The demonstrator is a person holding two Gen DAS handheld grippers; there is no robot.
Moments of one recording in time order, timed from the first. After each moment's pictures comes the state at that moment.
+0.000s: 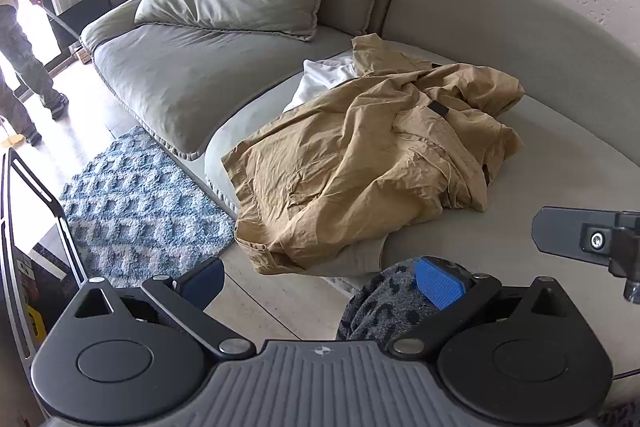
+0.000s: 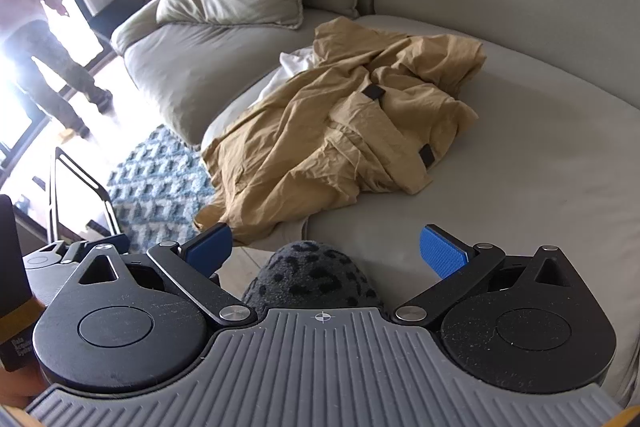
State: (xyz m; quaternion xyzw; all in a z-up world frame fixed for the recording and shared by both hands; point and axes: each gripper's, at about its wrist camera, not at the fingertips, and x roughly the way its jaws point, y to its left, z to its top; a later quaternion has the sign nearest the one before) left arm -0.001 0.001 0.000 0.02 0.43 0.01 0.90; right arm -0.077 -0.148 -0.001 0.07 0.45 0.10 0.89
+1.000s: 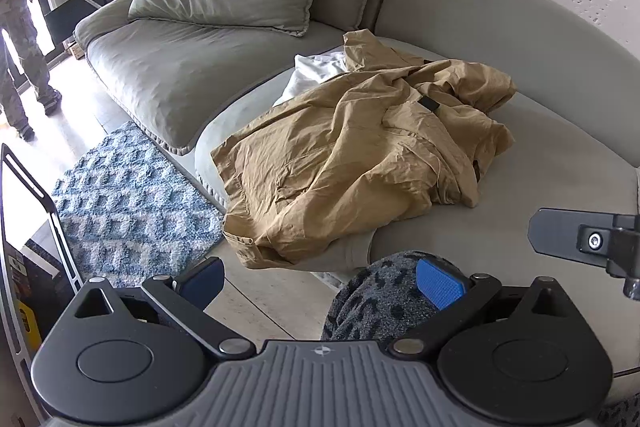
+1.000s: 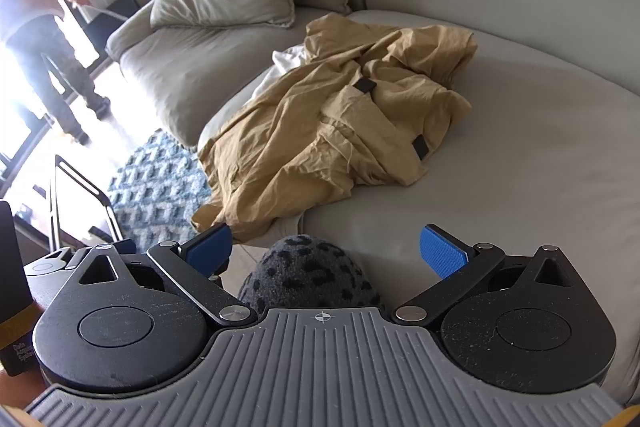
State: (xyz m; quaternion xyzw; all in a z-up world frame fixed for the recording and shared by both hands) left arm -0.001 -0.005 -0.003 0.01 0.44 0.00 0.90; right arm -0.081 -0.158 -0.006 0.09 0.45 0.10 0.88
